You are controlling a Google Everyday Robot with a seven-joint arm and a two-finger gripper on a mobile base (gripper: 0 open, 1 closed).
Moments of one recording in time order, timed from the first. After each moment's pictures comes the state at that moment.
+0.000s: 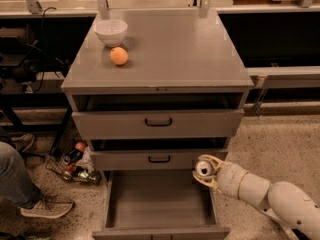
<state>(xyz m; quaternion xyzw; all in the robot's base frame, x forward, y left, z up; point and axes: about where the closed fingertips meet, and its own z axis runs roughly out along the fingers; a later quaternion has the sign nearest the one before) 0.504 -0.146 0.602 -0.54 0.63 0.05 0.56</state>
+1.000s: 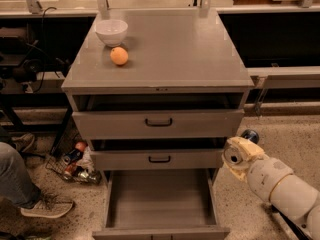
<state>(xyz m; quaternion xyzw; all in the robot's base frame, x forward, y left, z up) 0.470 -0.210 0.745 -0.61 0.50 -0.25 0.56</state>
